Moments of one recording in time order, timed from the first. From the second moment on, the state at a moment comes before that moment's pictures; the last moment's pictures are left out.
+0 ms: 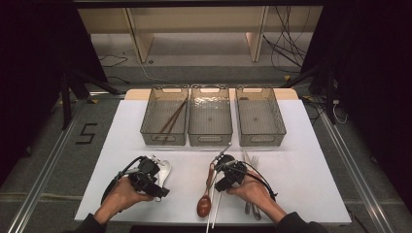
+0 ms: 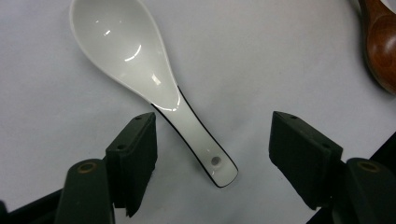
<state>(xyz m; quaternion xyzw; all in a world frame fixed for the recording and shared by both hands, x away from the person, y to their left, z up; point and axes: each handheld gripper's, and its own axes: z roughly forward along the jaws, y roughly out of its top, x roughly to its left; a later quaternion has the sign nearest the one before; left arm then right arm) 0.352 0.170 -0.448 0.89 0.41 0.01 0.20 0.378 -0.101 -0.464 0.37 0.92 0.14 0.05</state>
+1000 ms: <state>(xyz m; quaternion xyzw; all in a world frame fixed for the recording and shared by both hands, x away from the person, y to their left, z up) 0.350 0.173 -0.448 0.89 0.42 0.01 0.20 0.377 -0.101 -0.460 0.34 0.93 0.11 0.04</state>
